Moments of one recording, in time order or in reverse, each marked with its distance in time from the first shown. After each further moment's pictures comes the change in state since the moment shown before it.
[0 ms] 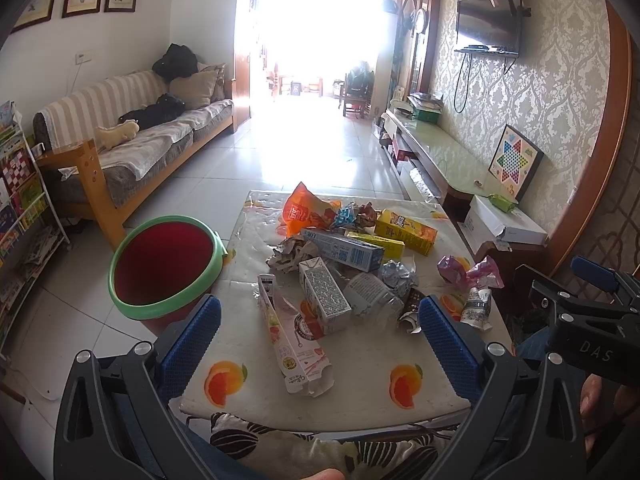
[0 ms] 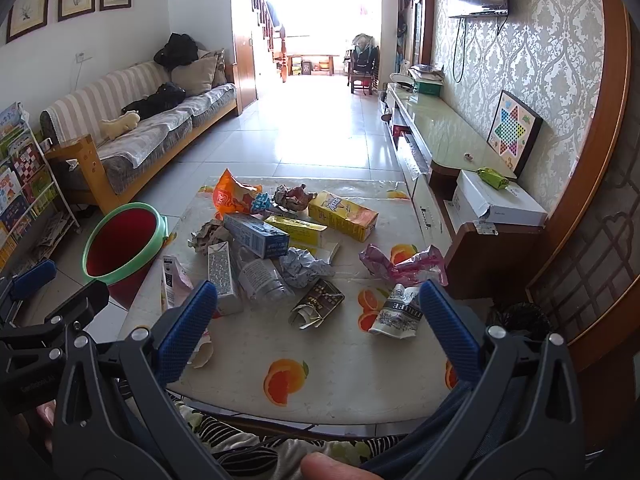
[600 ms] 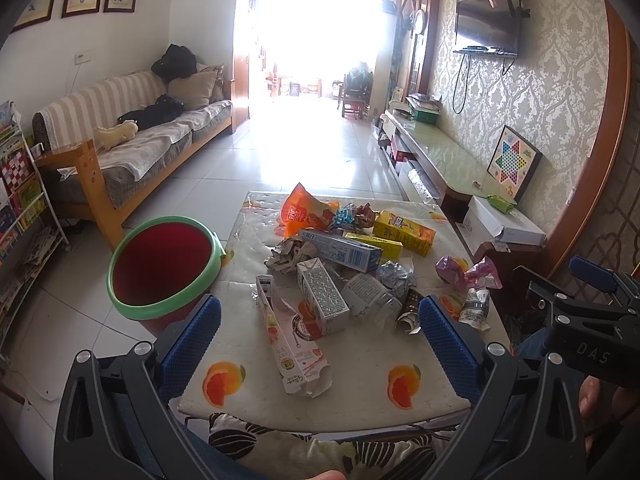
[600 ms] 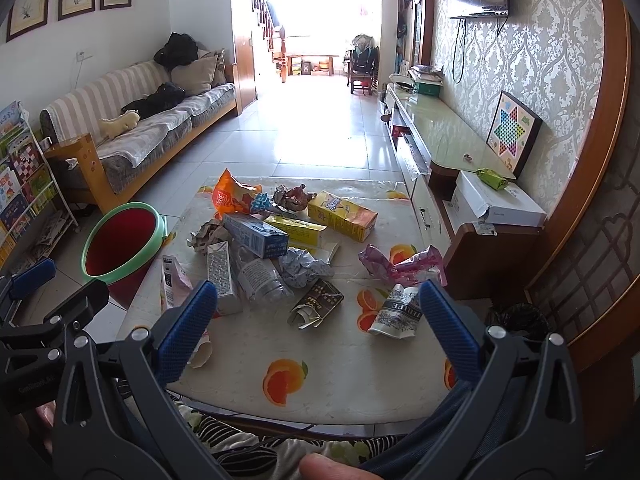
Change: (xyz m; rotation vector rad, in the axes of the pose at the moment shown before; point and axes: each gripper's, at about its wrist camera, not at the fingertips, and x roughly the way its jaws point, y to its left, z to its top) left arm 0.000 -0.001 0.001 0.003 -0.002 -0.001; right arm -0.002 0.001 0.001 -0.002 0.001 -0.003
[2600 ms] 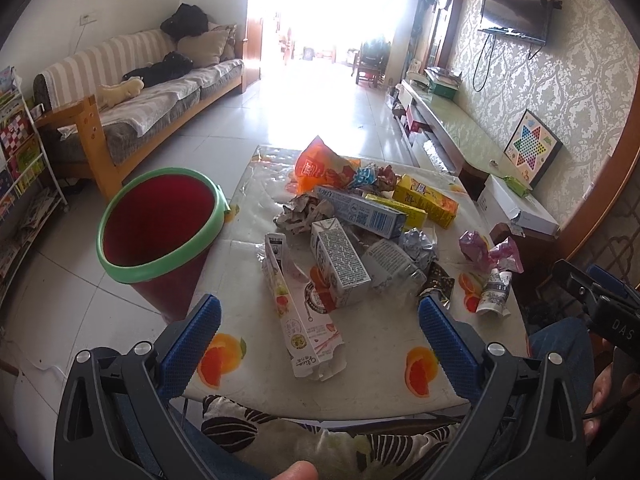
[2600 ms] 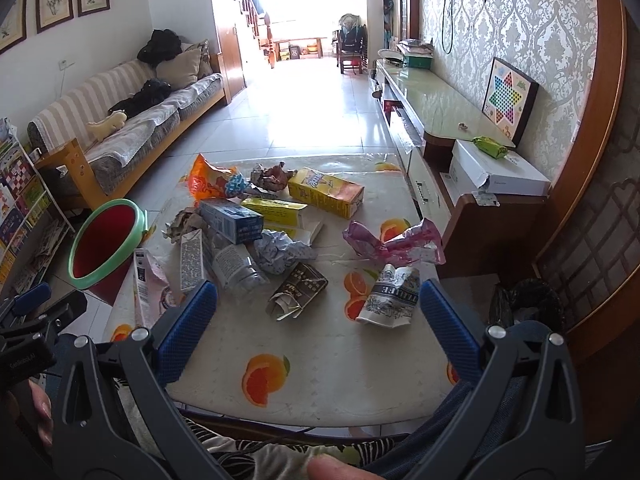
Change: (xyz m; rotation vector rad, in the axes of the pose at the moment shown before) left arm 0.054 0.022 -0.014 -0.078 0.156 0.011; right arm 0.046 -0.041 -0.015 0.077 0.067 0.002
